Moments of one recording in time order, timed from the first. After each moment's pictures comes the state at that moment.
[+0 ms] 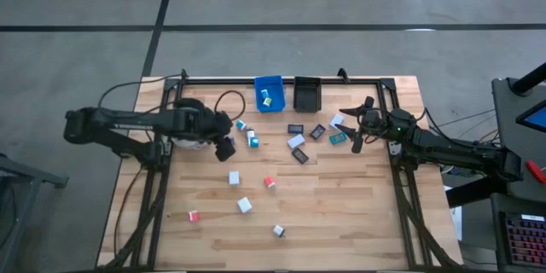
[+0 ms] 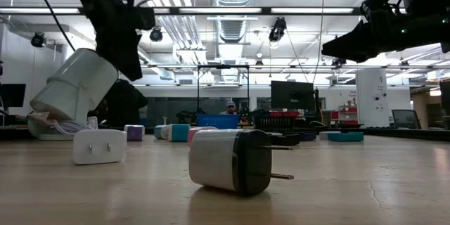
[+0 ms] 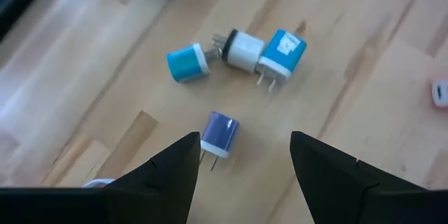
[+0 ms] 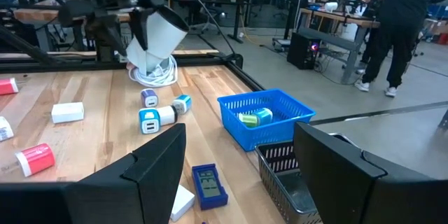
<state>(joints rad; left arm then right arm) 0.11 1.22 0.86 -0.77 -0.25 -0.39 -0.41 0.52 0.12 0.32 -0.05 -0.06</state>
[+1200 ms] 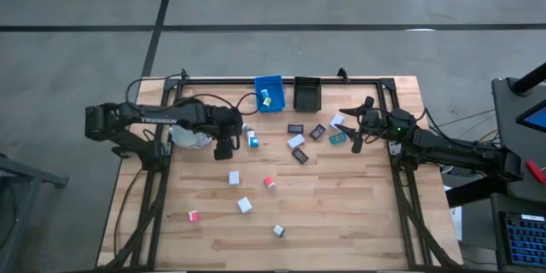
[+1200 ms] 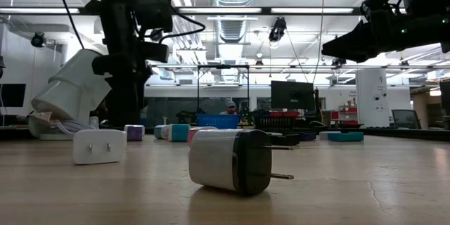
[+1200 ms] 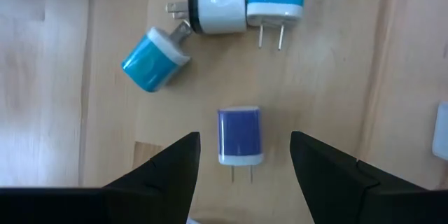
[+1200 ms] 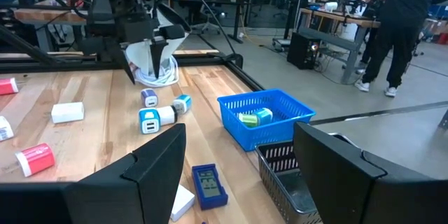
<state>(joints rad) 0.25 1.45 0.86 -0.72 -0.10 0.16 -0.41 0.52 0.12 0.32 -0.05 -0.06</state>
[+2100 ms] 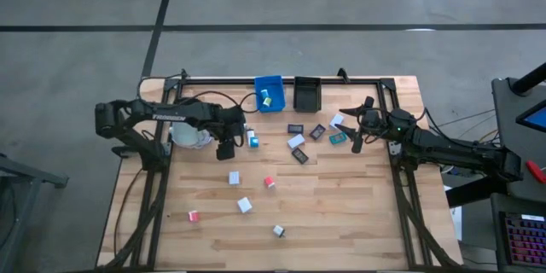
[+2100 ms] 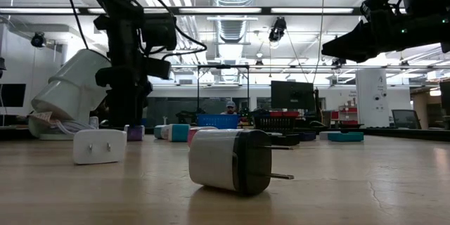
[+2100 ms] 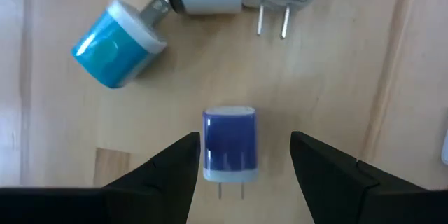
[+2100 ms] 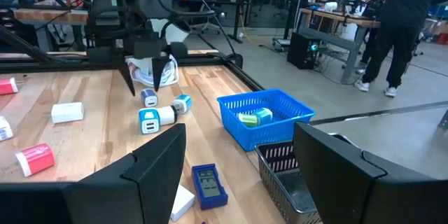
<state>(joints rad) 0.32 1.54 0.85 -0.68 0.00 0.16 -0.41 0.52 0.12 0.32 -0.05 -0.06</state>
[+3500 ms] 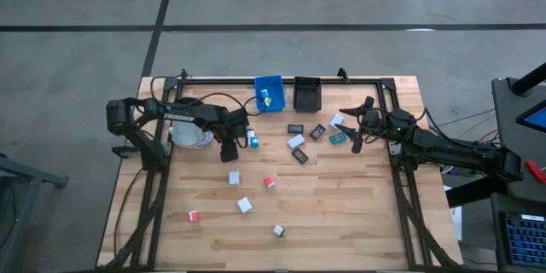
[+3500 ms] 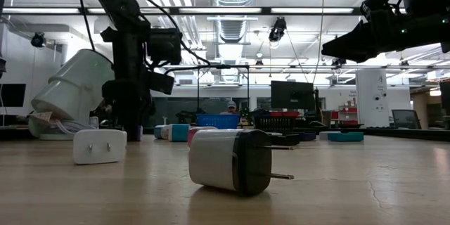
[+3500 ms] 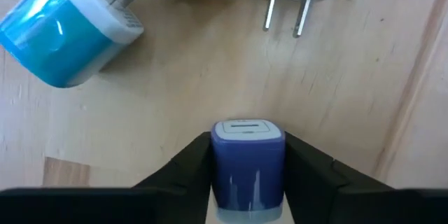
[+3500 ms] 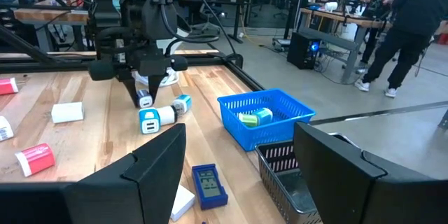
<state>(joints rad) 0.33 1.65 0.85 -0.64 0.04 0.09 -0.41 0.52 0.12 0.32 -0.05 -0.06</state>
